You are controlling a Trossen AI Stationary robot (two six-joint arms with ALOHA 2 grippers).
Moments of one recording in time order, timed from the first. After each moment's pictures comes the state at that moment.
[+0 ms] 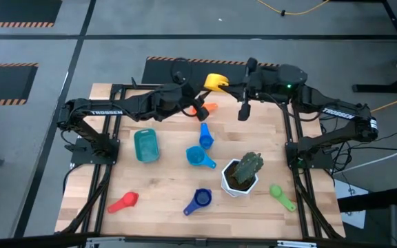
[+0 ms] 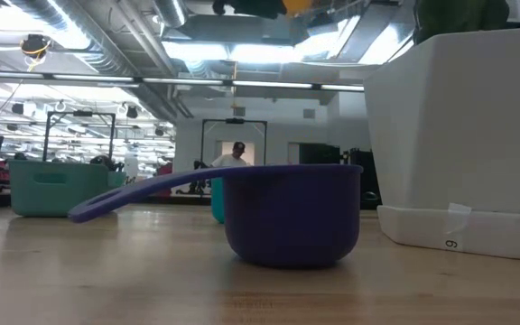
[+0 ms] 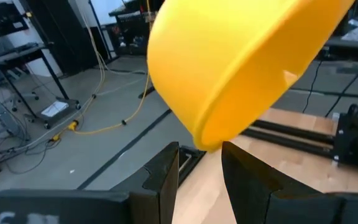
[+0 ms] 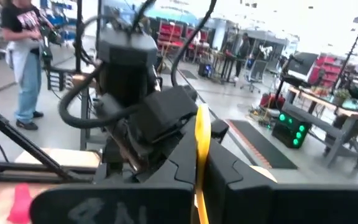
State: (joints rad) left arm 0.12 1.52 1.42 -0.07 -0.56 0.06; right arm -0.21 1.23 1.36 -0.07 -0.09 -0.17
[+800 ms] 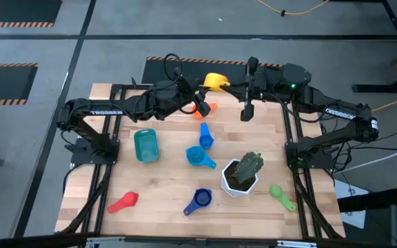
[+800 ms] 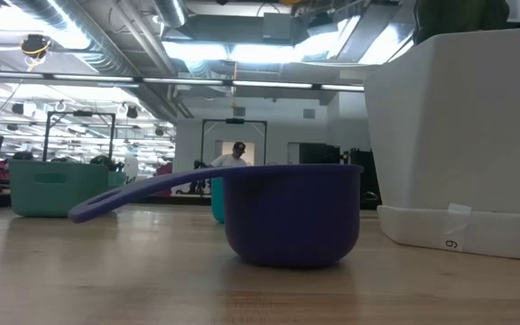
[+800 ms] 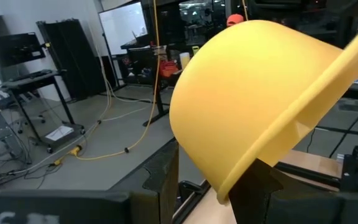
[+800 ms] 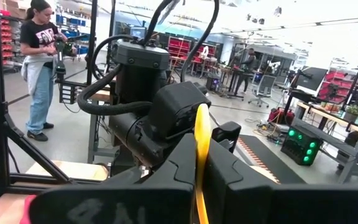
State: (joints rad) left arm 0.12 1.52 1.42 0.09 -0.58 0.12; right arm -0.21 1.23 1.36 -0.03 -0.13 -0.16
